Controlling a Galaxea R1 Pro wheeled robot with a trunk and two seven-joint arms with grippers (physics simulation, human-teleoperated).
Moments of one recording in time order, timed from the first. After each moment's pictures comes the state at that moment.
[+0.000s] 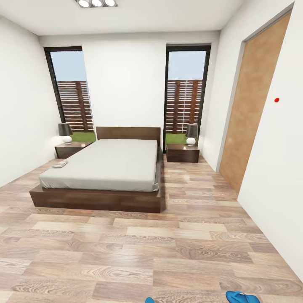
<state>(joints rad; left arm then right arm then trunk) 0.00 0.02 -0.02 0.00 -0.01 -0.18 0.01 0.00 0.00 0.00 0.00 0.00 -0.05 0.01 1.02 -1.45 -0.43</state>
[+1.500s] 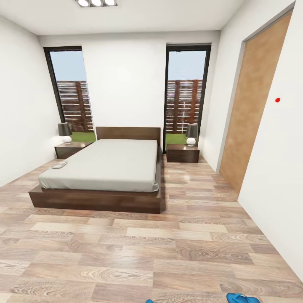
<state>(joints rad) 0.00 0.02 -0.02 0.00 -0.01 -0.19 0.01 0.00 0.00 0.00 0.00 0.00 -0.05 0.01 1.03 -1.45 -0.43</state>
